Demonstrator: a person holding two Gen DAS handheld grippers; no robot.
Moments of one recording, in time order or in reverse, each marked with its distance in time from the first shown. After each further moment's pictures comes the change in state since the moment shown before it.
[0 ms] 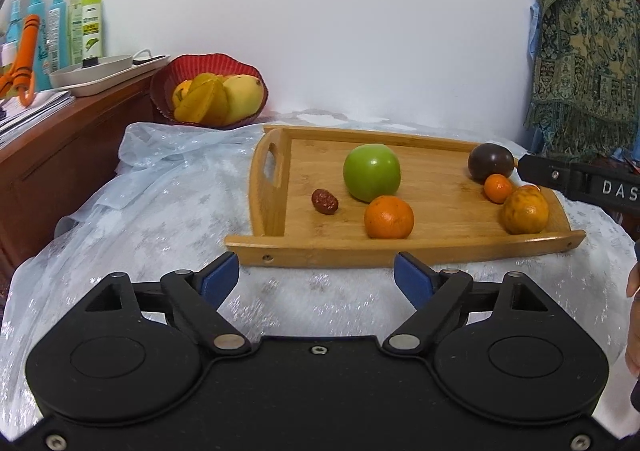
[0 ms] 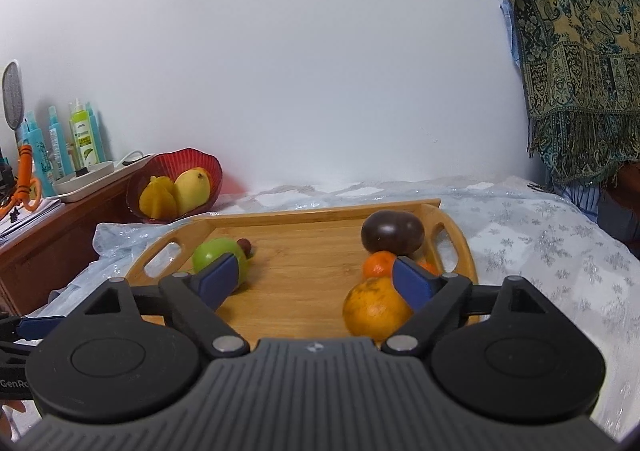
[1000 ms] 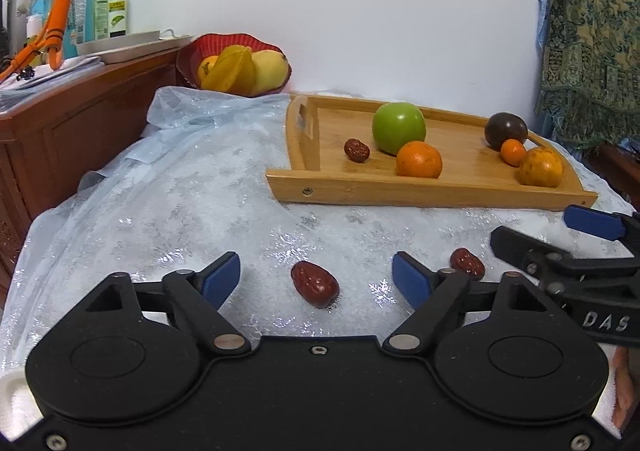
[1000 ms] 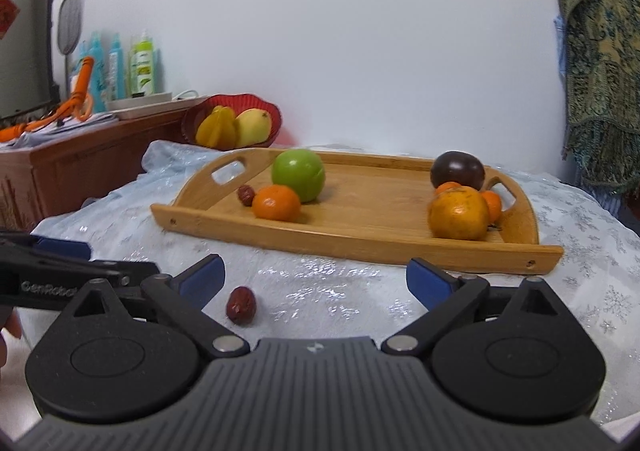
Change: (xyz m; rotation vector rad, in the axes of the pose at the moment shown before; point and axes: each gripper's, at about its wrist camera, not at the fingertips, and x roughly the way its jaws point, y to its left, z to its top) left arm -0.010 0.023 -0.049 -0.014 0.012 0.019; right arm -0.023 0.059 -0.075 -0.192 0.039 0.070
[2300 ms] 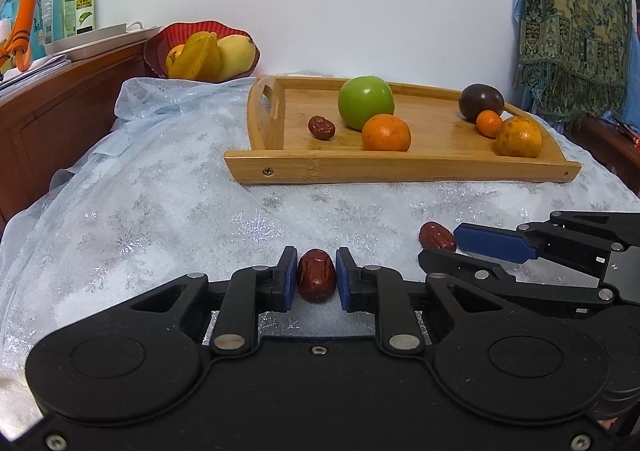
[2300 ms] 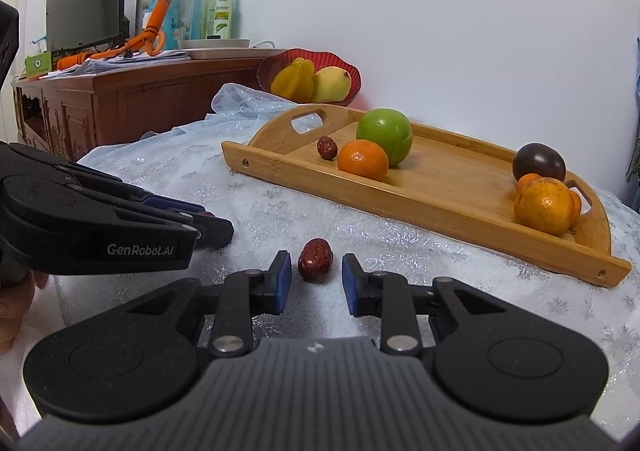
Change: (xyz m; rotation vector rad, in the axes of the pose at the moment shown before) left arm 0.010 -0.016 -0.006 0.061 0.043 -0.049; right arm 0.013 0.026 -0.011 -0.158 0.096 0.162
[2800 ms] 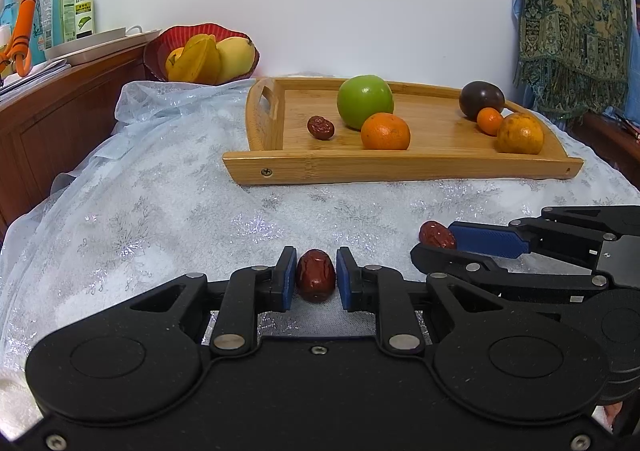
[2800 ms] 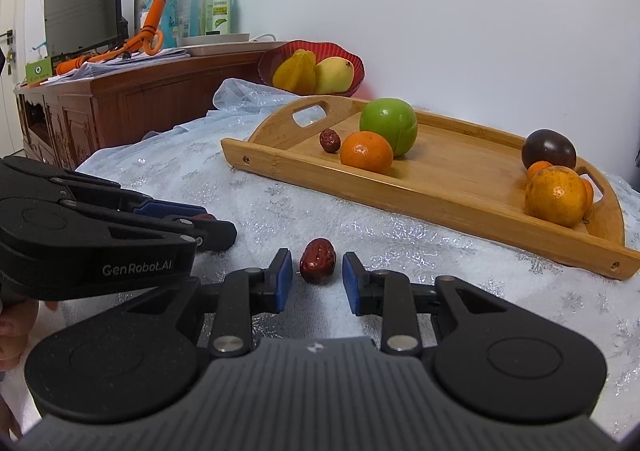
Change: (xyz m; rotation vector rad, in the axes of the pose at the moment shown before) left arm 0.001 -0.003 -0.001 0.015 -0.003 0.007; right arm 0.007 -0.004 0.002 0.035 0.027 0.030
